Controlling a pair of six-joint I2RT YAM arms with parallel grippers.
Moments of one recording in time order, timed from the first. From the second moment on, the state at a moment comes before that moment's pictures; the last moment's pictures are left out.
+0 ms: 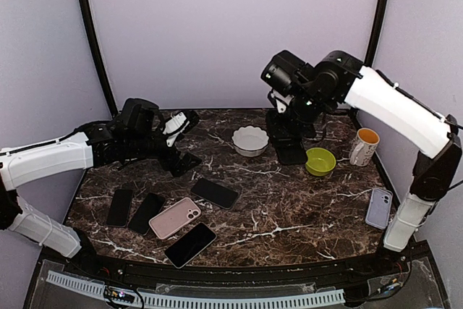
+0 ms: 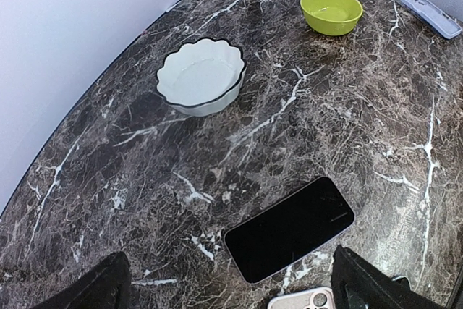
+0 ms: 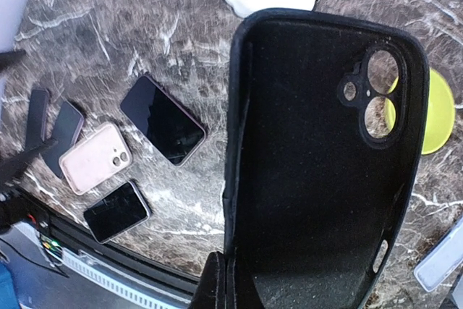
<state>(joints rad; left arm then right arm) -0.73 1.31 0.99 -0.30 0.07 0.27 0.95 1.72 1.97 -1.38 0.13 0.70</state>
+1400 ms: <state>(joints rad) -0.73 1.33 0.98 -0.30 0.07 0.27 0.98 1.75 1.06 -0.66 0.02 0.86</state>
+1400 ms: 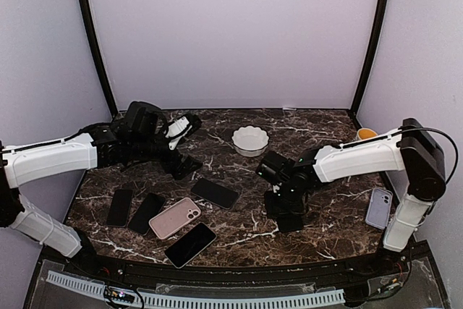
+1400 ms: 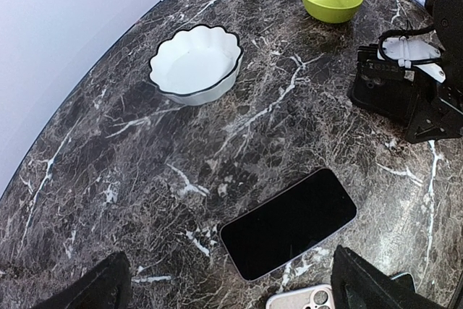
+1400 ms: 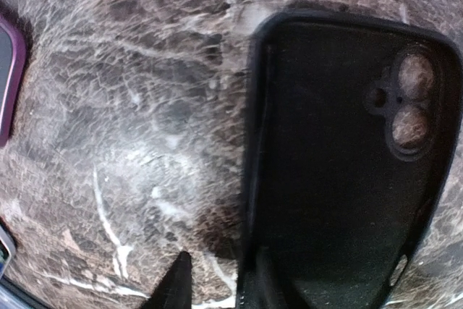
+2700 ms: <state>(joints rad) -0.56 1.54 1.08 -0.43 0.14 -0.07 1.04 2.06 1.73 -0.63 0.10 0.19</state>
